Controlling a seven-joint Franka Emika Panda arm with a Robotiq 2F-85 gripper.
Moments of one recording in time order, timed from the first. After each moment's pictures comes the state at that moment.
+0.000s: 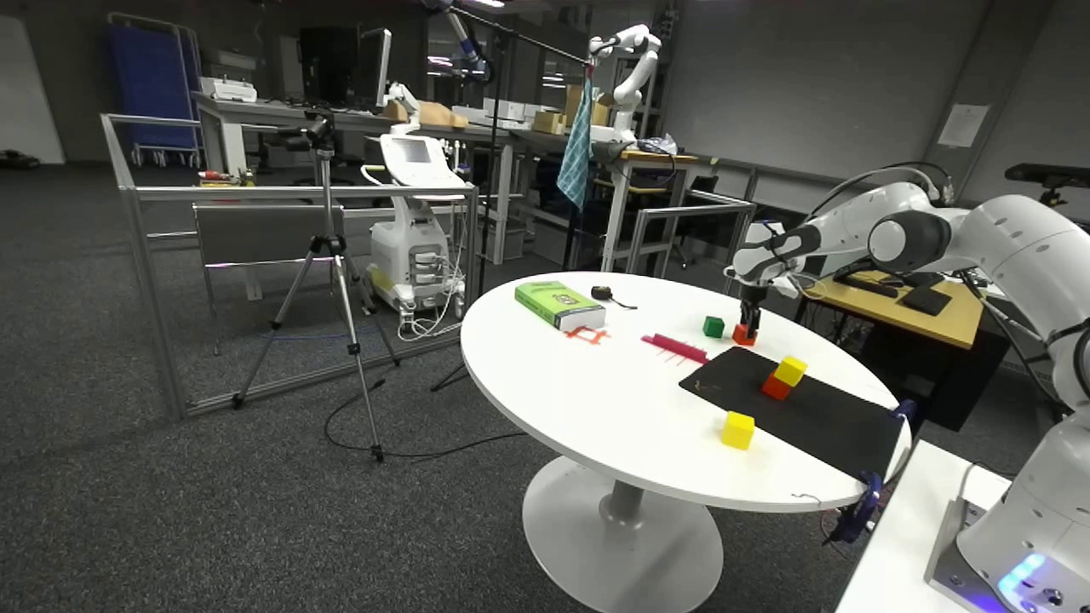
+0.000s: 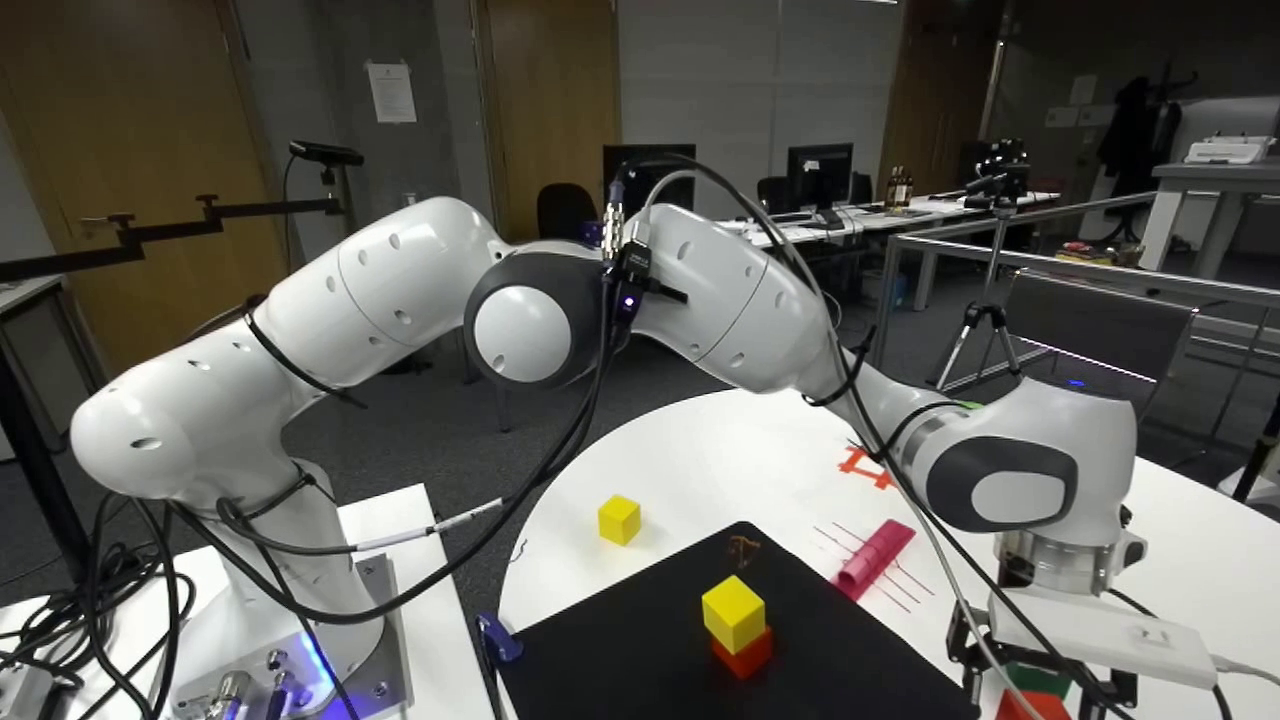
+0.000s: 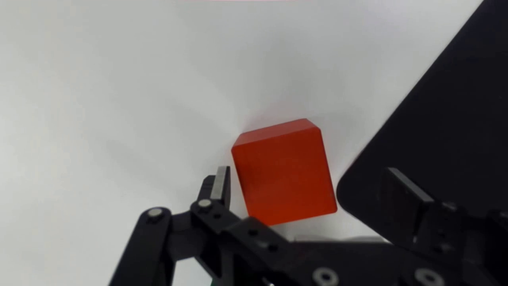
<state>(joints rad) -0.51 1.08 -0.11 -1.09 -0.09 2.20 -1.17</state>
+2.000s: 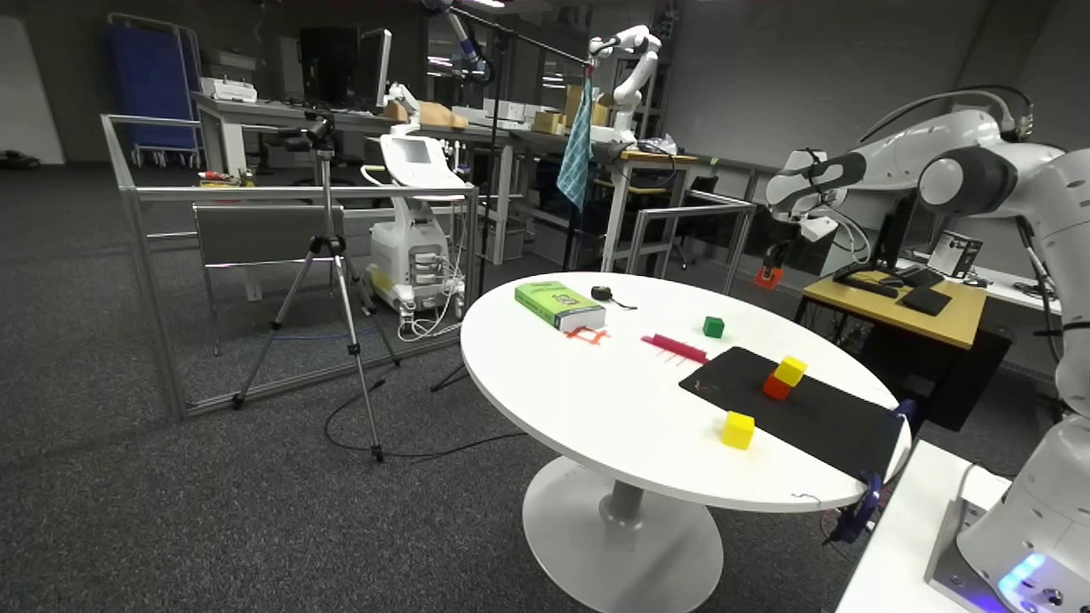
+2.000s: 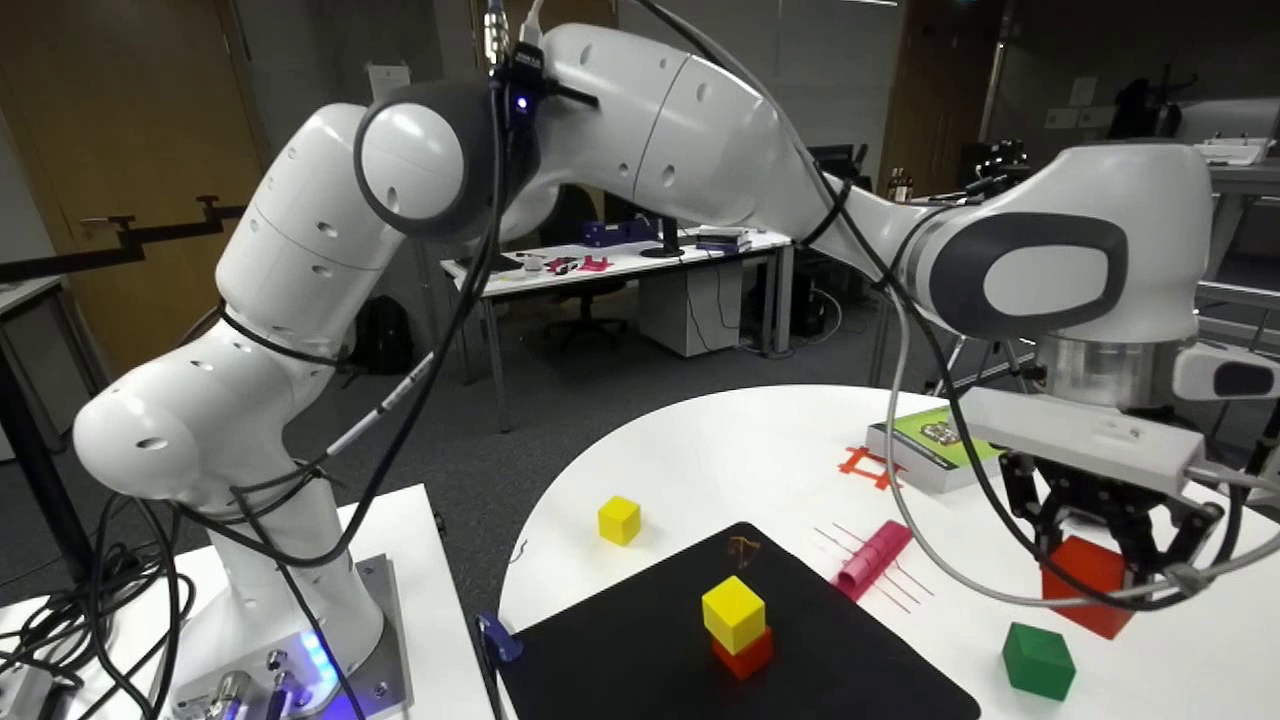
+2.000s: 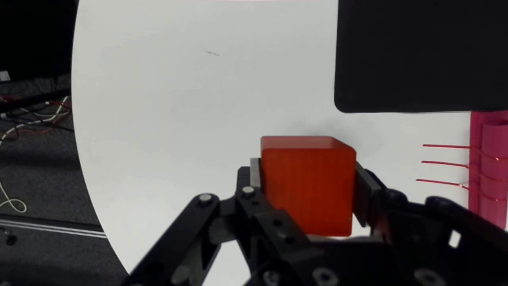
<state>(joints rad) -0.48 0.70 -0.19 -1.29 -0.01 2.11 -0.61</state>
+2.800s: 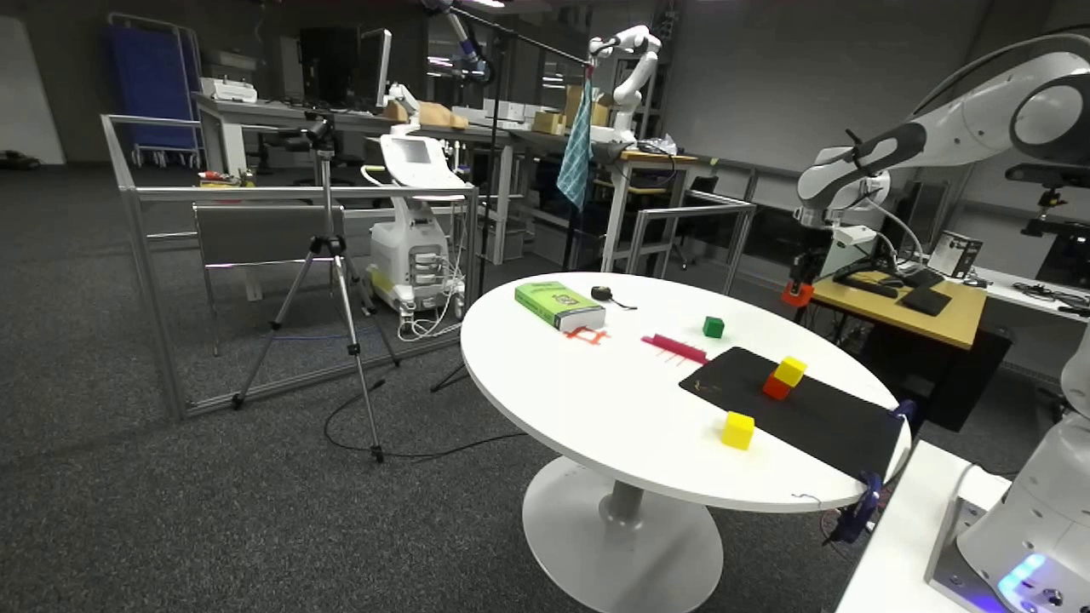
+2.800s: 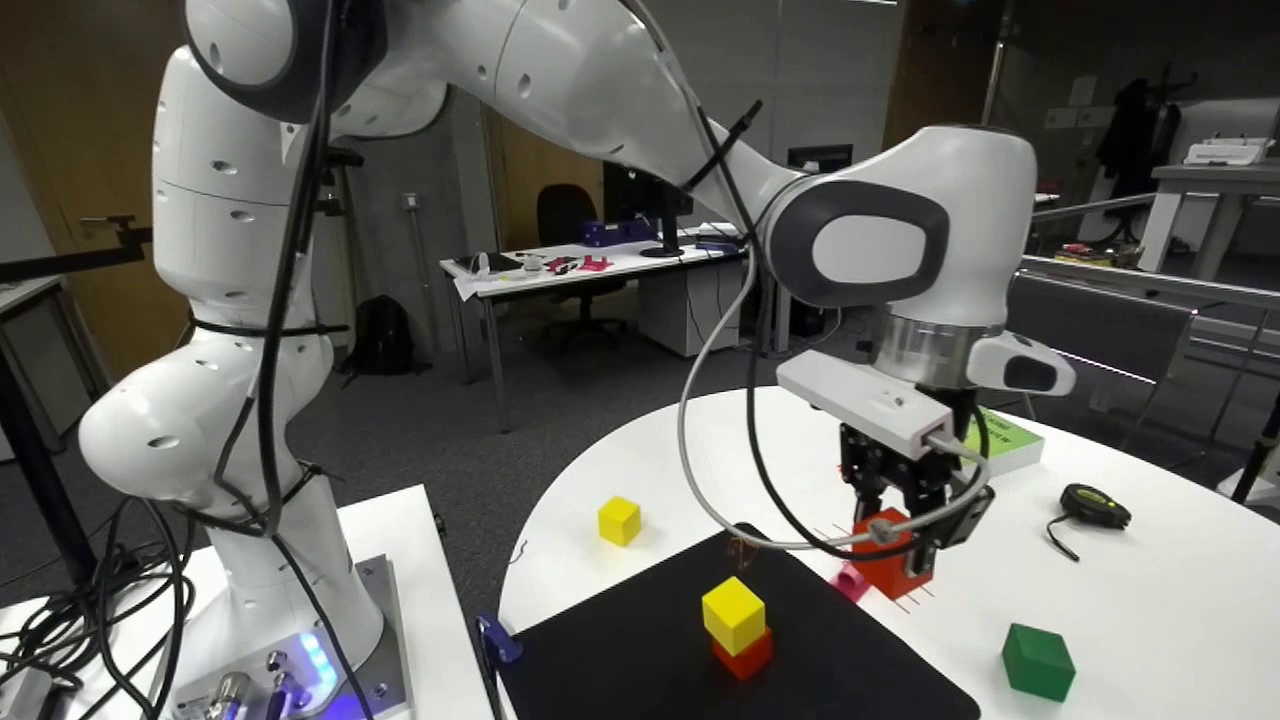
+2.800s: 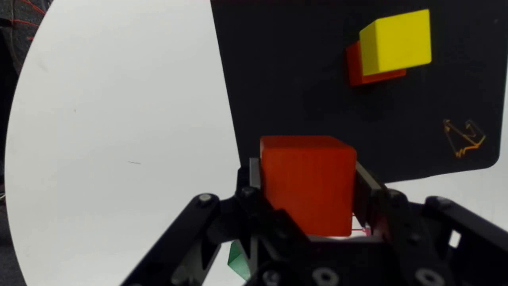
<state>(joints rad) -0.42 0.30 -0.20 -1.85 -0.02 2.12 -0.50</state>
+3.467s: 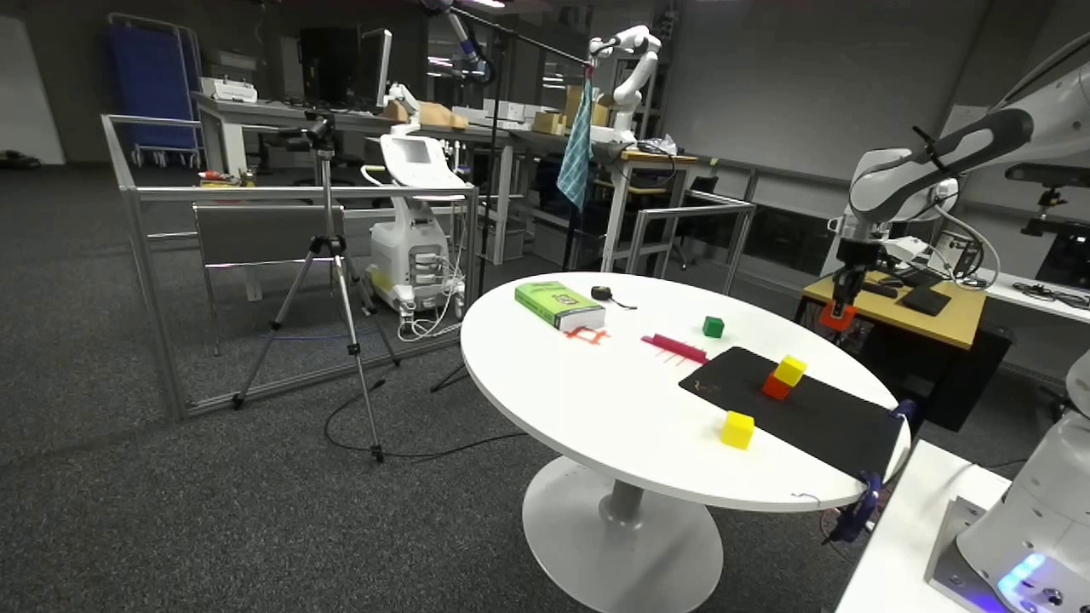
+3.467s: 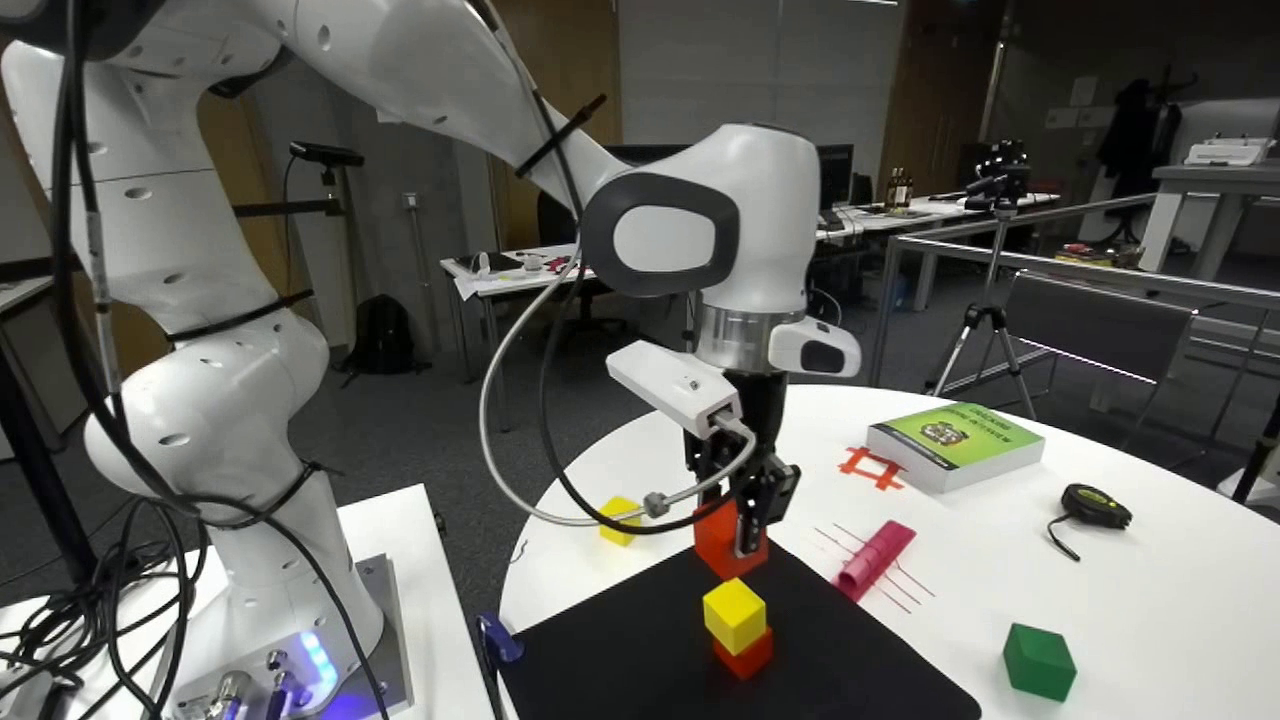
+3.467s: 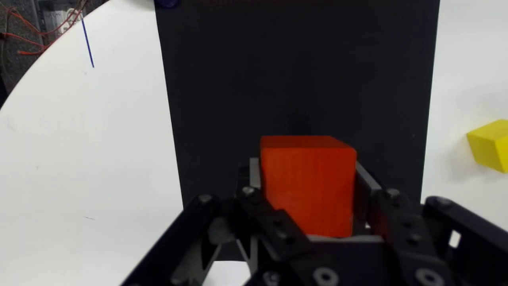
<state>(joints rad) -0.36 -0.11 -0.22 -2.36 -0.14 2.21 -0.50</state>
